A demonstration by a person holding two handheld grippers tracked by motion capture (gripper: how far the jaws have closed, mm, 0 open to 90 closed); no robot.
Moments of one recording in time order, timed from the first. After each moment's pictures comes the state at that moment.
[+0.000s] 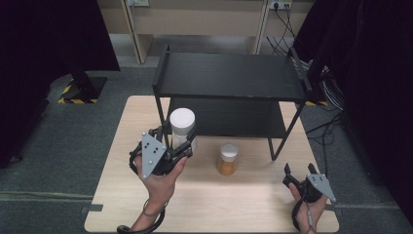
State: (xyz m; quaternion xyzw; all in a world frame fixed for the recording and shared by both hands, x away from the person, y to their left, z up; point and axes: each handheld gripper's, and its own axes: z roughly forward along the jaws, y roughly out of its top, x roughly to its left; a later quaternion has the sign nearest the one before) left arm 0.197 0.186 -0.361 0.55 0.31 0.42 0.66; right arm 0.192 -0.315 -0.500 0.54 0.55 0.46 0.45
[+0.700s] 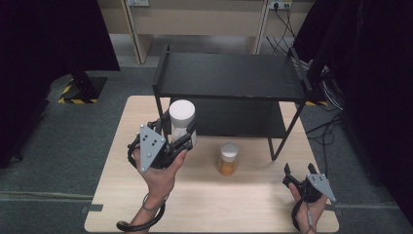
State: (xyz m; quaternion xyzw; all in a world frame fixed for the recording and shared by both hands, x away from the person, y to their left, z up) left arm 0.202 0.184 -0.345 0.54 0.31 0.42 0.66; right arm 0.192 -0.314 -0.500 0.54 0.55 0.46 0.45
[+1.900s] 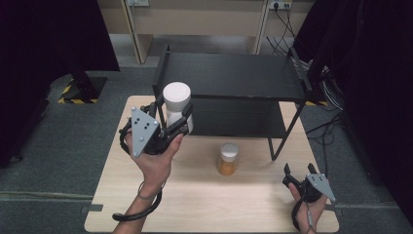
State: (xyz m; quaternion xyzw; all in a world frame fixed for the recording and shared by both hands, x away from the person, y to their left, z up) left arm 0.210 0.188 -0.308 0.53 0.30 0.44 0.66; right arm 0.192 -0.314 -0.499 0.54 0.55 0.46 0.45
